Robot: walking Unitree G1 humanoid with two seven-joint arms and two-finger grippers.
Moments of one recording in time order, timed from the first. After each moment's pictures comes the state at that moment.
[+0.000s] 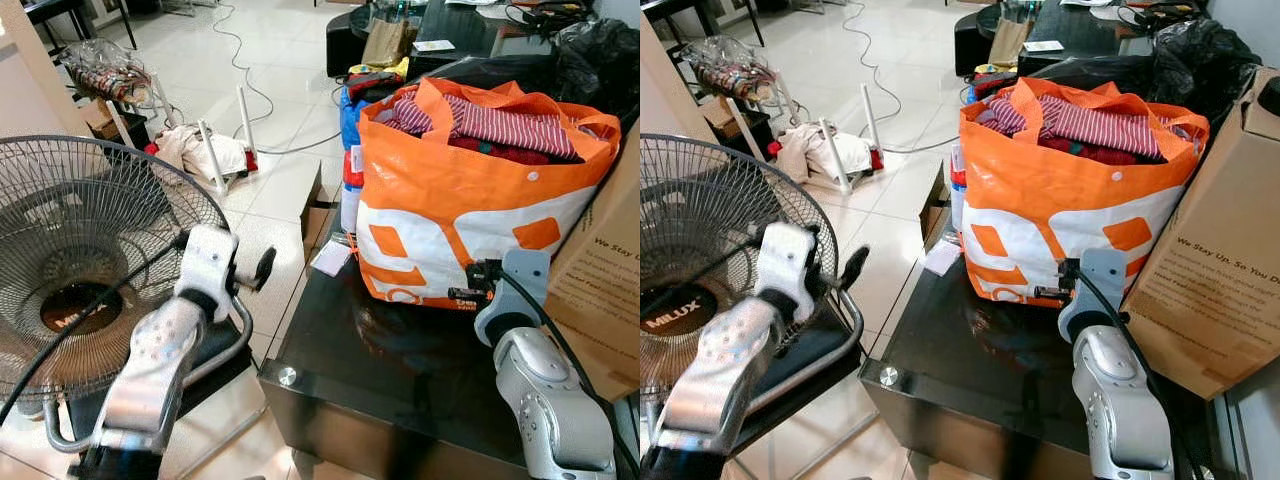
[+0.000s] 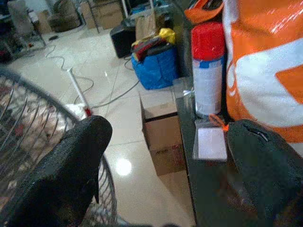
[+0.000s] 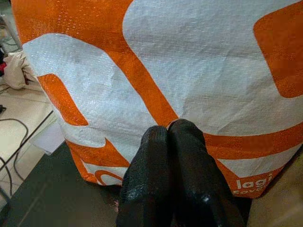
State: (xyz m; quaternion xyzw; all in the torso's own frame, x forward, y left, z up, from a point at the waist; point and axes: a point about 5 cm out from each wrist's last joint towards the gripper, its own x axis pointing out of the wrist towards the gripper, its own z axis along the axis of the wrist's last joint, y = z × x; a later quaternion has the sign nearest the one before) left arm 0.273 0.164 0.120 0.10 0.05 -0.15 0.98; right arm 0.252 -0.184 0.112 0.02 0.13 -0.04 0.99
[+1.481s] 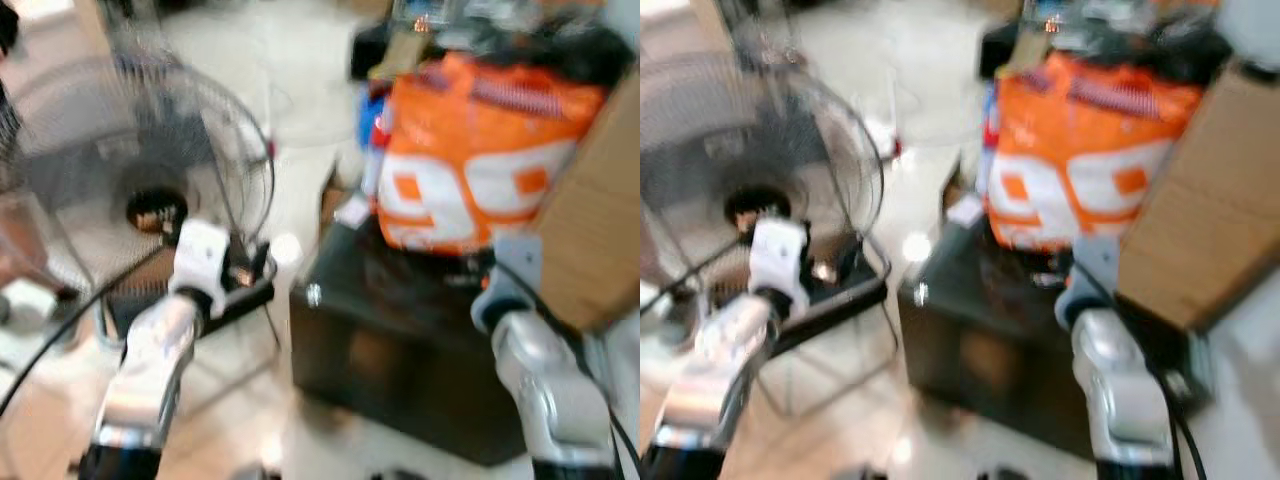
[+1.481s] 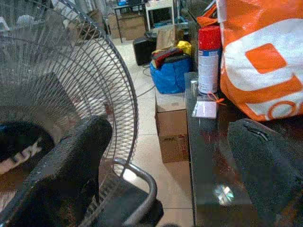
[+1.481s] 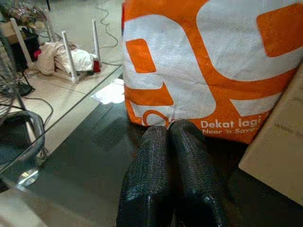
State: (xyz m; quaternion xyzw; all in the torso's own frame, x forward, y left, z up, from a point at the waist) left arm 0.279 0.168 0.128 0.10 0.03 -0.13 0.99; right arm 0.267 -0.182 0.121 0.00 0.12 -0.01 0.99
